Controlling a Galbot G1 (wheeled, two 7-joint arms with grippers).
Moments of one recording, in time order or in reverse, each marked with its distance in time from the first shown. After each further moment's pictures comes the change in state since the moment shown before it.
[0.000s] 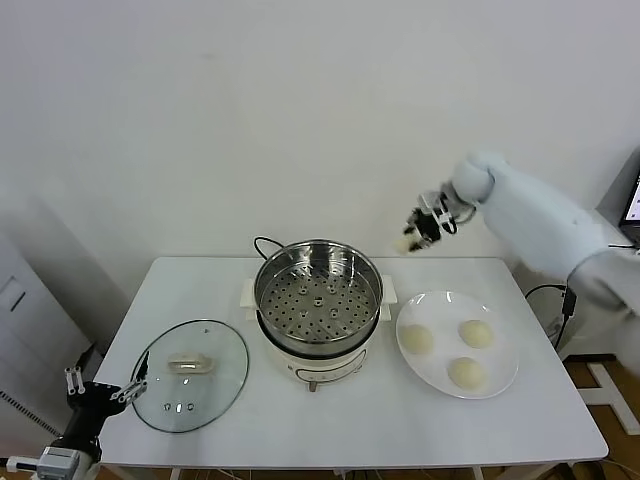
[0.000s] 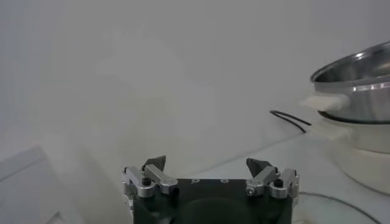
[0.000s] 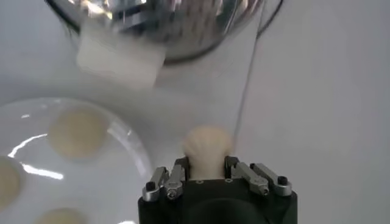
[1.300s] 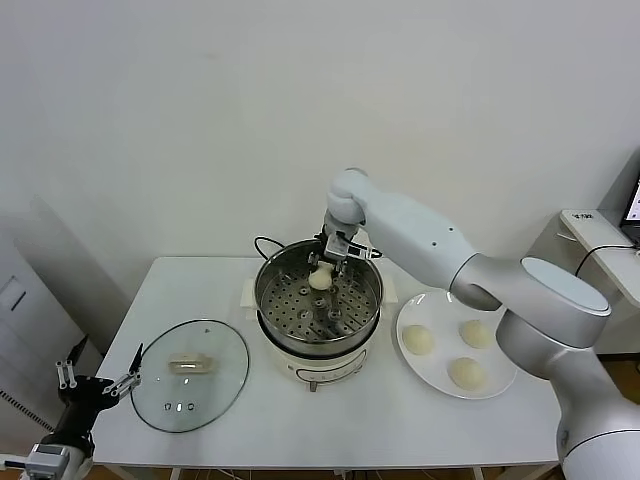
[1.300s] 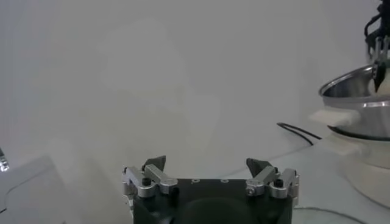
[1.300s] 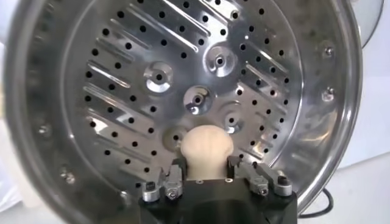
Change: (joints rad) left arm -0.003 0.017 -0.017 -0.018 -0.037 -0.006 -0.003; right arm -0.238 0.310 0.177 -0.065 -0.556 0.500 0.042
